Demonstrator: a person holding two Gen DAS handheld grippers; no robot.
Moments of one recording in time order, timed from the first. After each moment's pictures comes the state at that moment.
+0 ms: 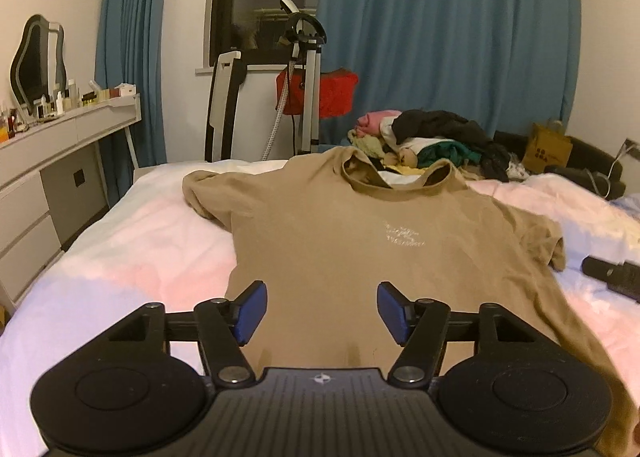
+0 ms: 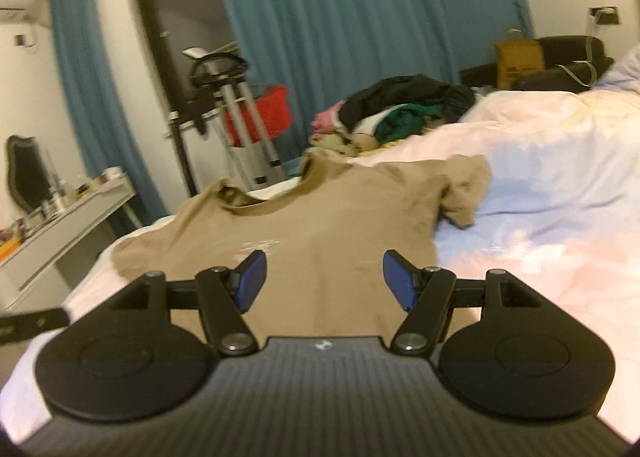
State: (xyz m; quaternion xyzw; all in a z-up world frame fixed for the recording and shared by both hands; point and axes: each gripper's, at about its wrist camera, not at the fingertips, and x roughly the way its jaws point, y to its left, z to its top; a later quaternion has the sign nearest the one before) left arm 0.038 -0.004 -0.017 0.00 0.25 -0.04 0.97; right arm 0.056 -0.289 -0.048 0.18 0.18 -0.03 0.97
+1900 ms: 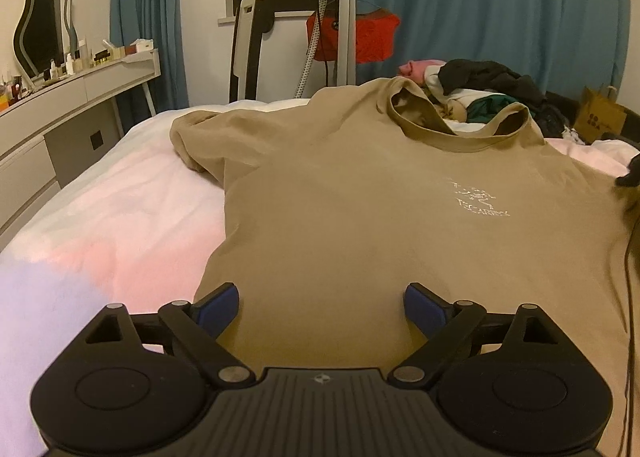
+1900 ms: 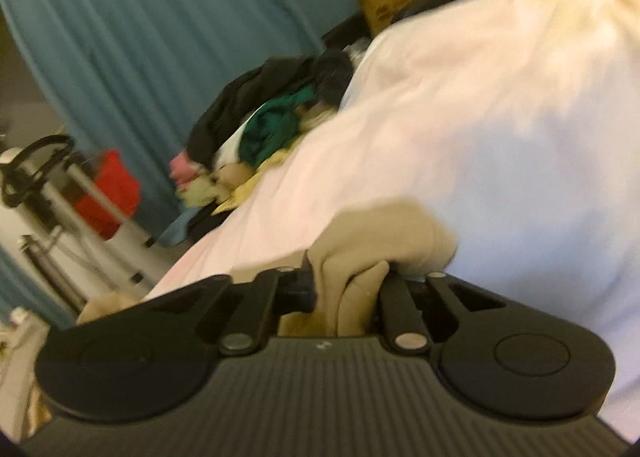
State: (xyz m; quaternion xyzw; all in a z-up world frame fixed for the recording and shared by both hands) left arm 0.187 0.001 -0.102 0.01 0.32 0.01 0.95; right arm 0.335 -0.445 -0.098 0.33 0.19 -0.19 0.90
